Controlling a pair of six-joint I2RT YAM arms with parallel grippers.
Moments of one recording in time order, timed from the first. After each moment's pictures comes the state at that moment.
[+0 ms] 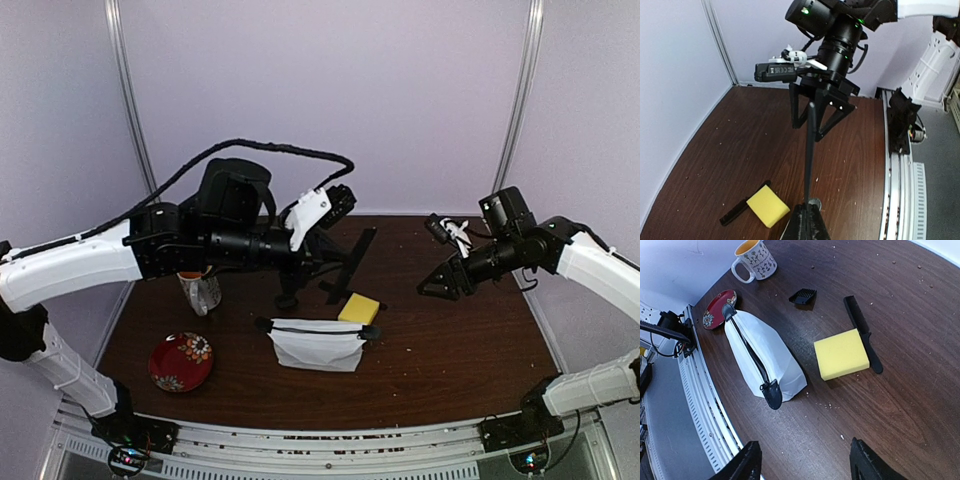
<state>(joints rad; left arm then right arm) -1.13 1.47 1.41 -0.31 0.14 0.14 0.45 1.17 1.06 -0.74 -0.55 -0.09</state>
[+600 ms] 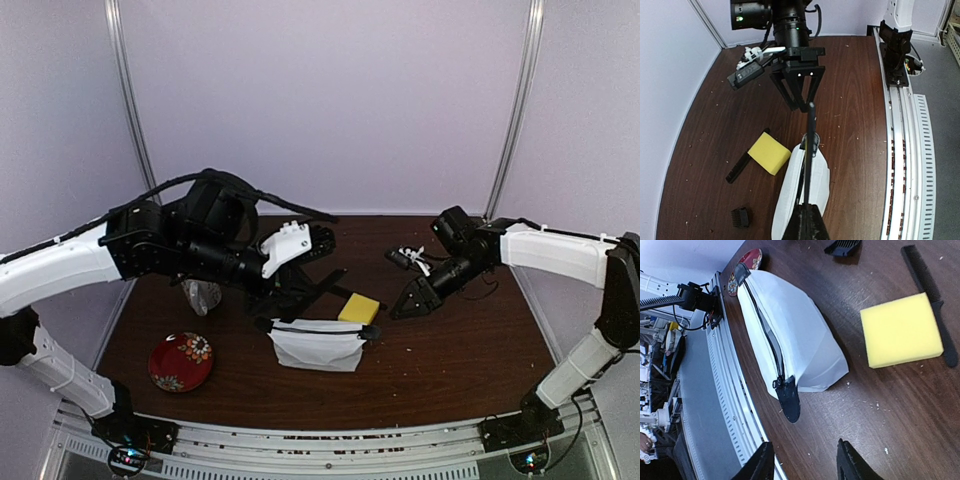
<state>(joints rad) -1.13 1.37 1.40 -0.67 0.11 0.33 0.50 1.50 1.08 -0.72 -0.77 -0.13</state>
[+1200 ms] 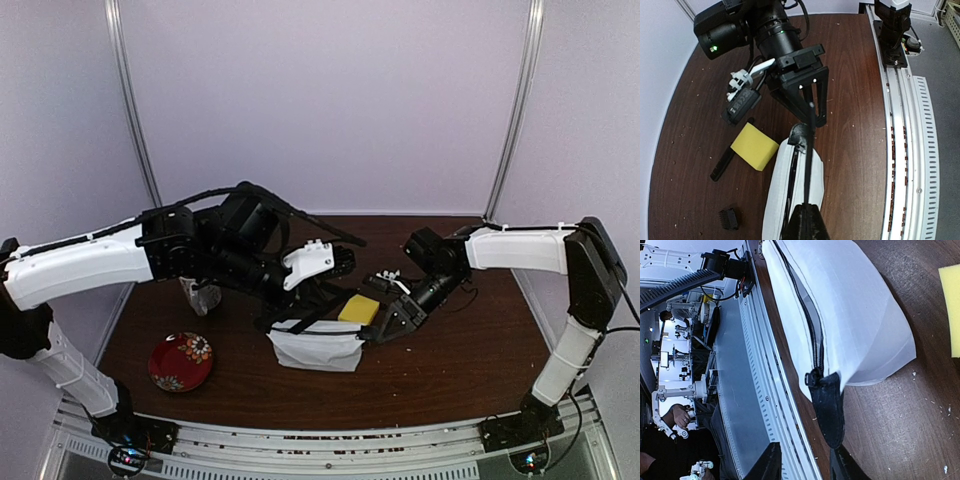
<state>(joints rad) -1.13 1.49 1.42 -0.68 0.14 0.36 0.59 1.72 1.15 -0.84 -0.96 -0.20</state>
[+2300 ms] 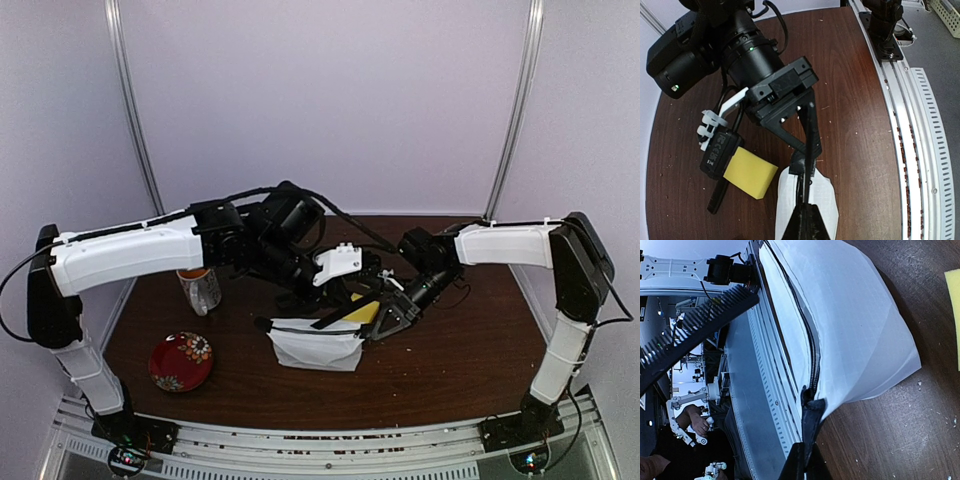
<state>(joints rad) -1.07 1.70 1.57 -0.68 0.29 0.51 0.58 1.81 1.23 -0.89 -1.01 -0.18</state>
